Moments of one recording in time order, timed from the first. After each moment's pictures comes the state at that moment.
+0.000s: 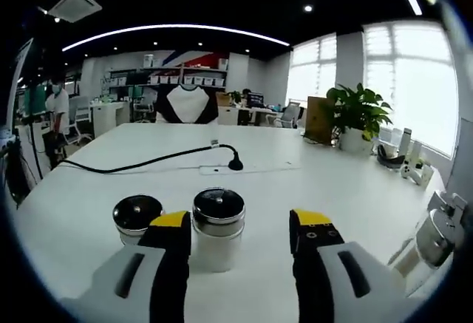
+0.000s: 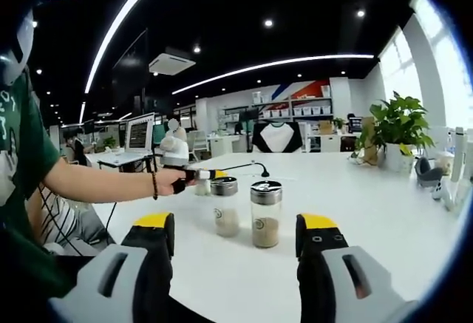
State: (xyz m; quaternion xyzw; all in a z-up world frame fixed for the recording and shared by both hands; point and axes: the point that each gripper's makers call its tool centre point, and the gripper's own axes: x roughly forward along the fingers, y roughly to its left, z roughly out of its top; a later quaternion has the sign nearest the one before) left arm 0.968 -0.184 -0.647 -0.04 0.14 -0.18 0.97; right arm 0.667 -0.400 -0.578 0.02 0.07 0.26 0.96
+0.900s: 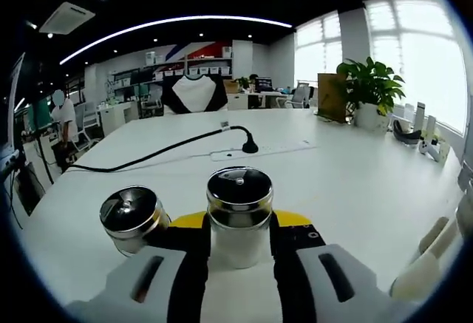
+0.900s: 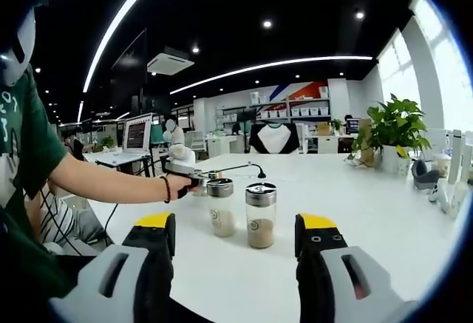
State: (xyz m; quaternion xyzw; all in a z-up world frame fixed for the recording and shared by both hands) left arm 0.980 -0.178 -0.673 0.02 0.17 -0.14 0.97; right arm 0.668 -0.407 -0.574 0.01 0.06 0.25 0.97
